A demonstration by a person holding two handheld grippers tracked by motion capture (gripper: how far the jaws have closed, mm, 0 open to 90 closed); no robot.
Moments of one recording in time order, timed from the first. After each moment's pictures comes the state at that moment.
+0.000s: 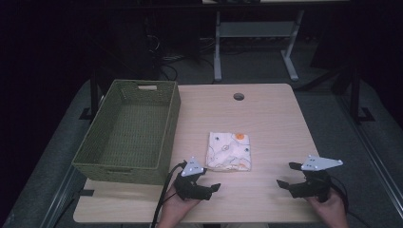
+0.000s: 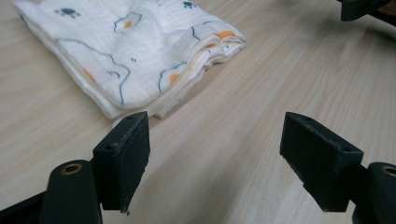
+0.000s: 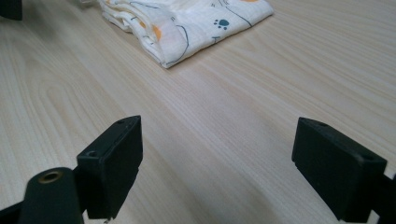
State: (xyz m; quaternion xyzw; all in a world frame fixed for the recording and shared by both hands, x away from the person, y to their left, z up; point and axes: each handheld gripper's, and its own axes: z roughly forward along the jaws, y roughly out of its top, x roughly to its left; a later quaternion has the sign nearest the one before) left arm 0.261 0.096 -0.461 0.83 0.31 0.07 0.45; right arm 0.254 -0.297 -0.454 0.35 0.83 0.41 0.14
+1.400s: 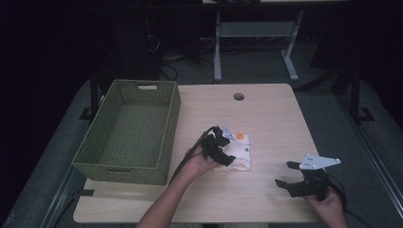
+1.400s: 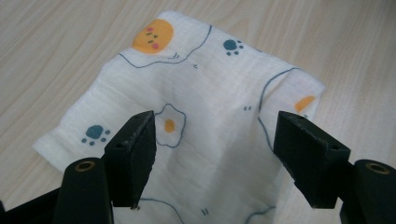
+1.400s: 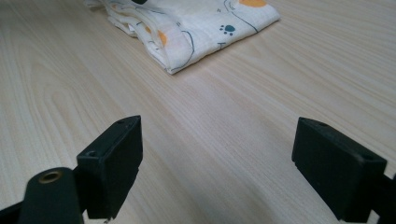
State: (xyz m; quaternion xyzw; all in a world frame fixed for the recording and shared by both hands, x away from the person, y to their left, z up) left arm 0.365 0.016 -0.428 0.93 0.22 0.09 0.30; right arm 0.257 -0.292 -0.453 0.35 0.83 0.41 0.13
